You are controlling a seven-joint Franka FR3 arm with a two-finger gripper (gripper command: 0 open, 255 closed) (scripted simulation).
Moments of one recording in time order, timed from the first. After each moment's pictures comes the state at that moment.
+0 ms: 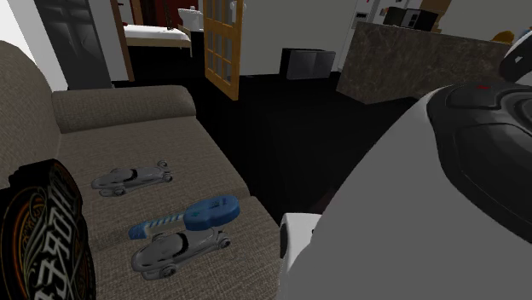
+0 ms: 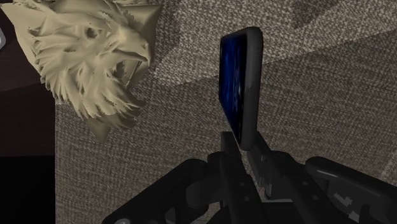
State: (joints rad) arm 0.55 -0.40 0.86 -2.23 0.23 1.97 1.29
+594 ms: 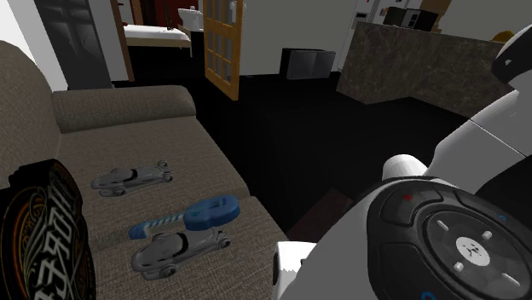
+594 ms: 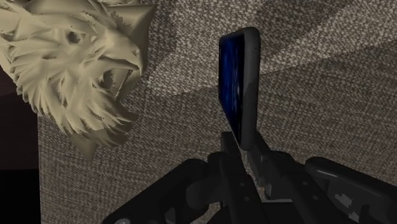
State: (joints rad) arm 0.53 -0.35 0.91 -2.32 0.22 2.09 1.32
